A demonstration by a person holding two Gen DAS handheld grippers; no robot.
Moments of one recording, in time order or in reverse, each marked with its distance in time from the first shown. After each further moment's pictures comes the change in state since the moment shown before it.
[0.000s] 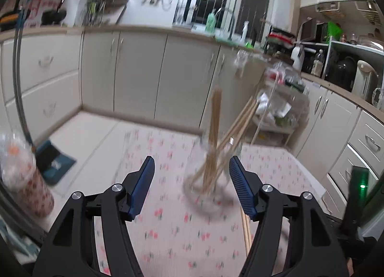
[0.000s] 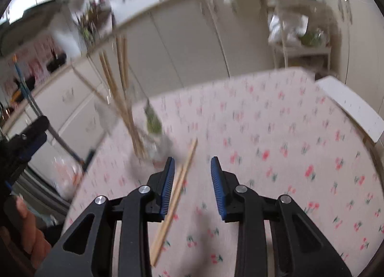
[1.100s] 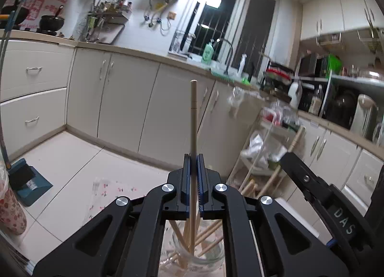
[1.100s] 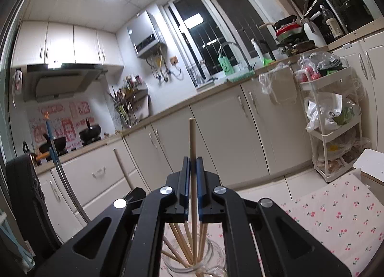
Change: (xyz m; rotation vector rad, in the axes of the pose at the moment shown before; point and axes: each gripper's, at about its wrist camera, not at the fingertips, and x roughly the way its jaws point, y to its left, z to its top) left arm 0.086 -0.028 0.077 -0.053 -0.208 -0.067; right arm -0.018 0.067 0.110 0.008 -0.593 0.201
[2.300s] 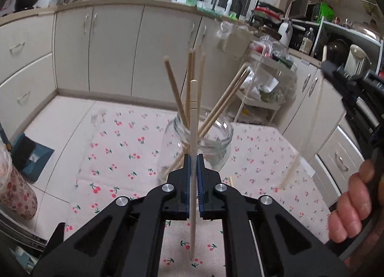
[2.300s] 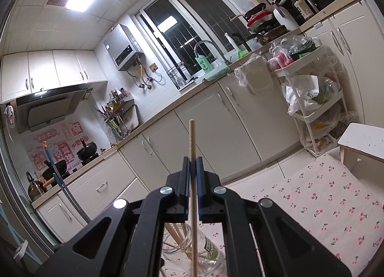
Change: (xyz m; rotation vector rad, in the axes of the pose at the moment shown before) left arm -0.033 0.015 -0.065 0.078 0.336 -0.061; right arm -0.064 -0.054 0.025 0.180 -0.013 -0.034
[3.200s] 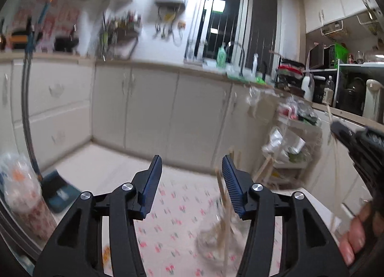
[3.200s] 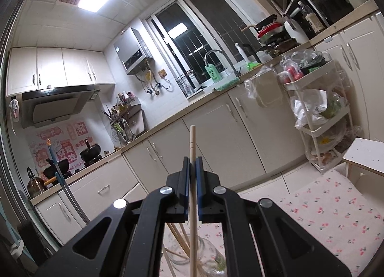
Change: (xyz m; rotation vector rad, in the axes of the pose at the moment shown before) left arm -0.058 0.011 0.038 -0.035 -0.339 0.183; right arm 0.011 0.028 0.009 -0.046 -0.047 0.031
